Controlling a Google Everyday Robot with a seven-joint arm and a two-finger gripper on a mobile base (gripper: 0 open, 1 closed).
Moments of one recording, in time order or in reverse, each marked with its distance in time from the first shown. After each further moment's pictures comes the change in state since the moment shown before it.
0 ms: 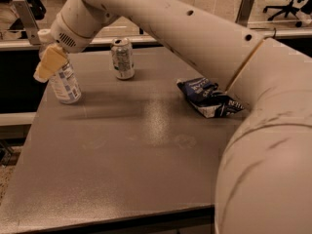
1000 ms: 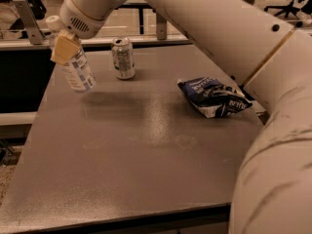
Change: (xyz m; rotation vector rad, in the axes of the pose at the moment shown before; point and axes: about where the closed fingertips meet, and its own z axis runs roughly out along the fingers) arm 0.004 0.000 -0.052 0.005 0.066 -0.105
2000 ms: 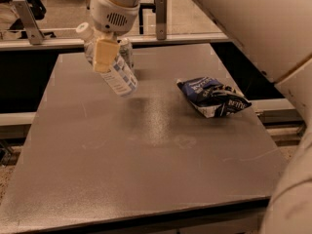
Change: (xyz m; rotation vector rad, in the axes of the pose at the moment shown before) arm 0.066 0.032 -0.074 -0.111 0.253 -0.230
